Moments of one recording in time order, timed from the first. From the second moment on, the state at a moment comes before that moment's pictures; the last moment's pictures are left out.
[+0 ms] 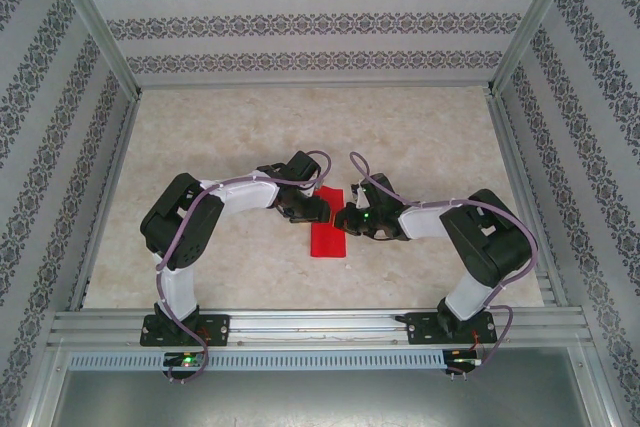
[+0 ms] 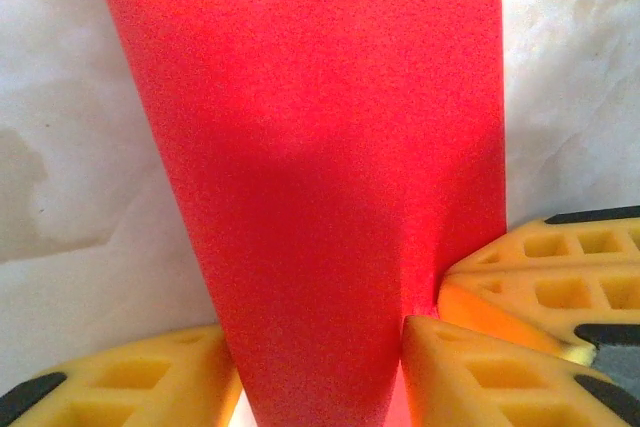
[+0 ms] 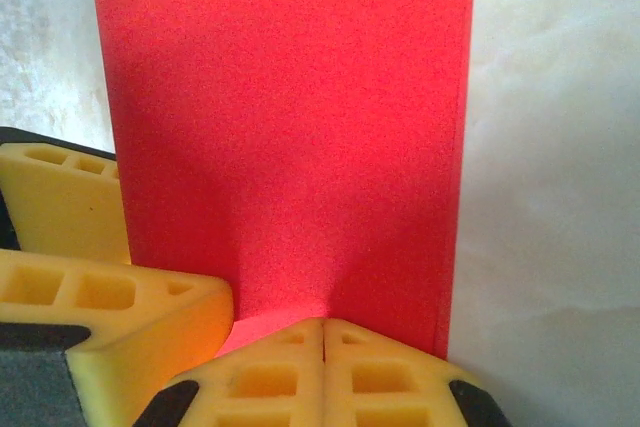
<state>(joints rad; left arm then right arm) -0.64 1.91 1.17 -0.46 0.33 -0.56 0.54 1.68 0.61 0.19 -0.49 0.83</state>
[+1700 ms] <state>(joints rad) -0.53 1.71 0.93 -0.11 0.59 -0.60 0.54 1.70 0.64 0.15 -0.48 0.82</state>
